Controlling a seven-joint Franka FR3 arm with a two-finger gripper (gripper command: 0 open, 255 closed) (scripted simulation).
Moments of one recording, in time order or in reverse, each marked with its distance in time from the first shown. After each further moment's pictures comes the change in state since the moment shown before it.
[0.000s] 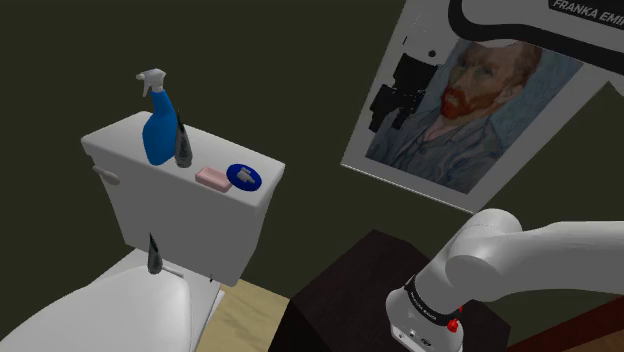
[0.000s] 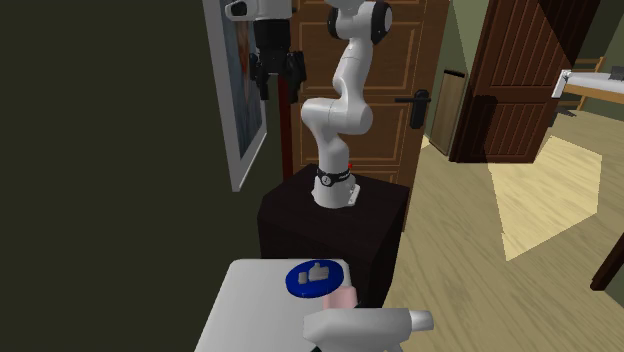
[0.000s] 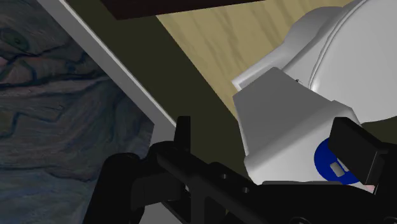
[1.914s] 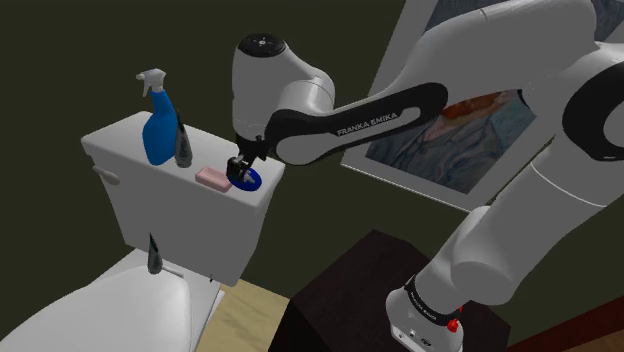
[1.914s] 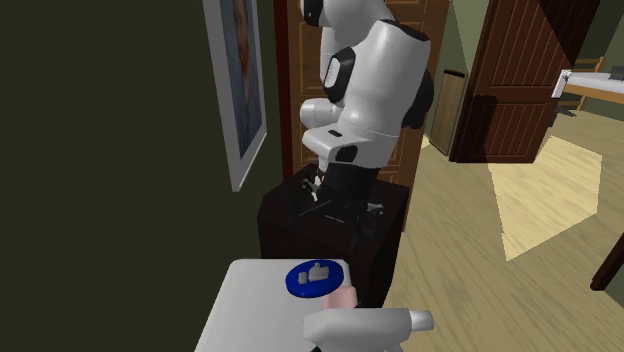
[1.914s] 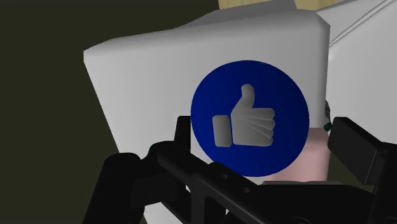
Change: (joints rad) arm 0.125 0.746 0.419 0.156 -0.397 0.649 0.273
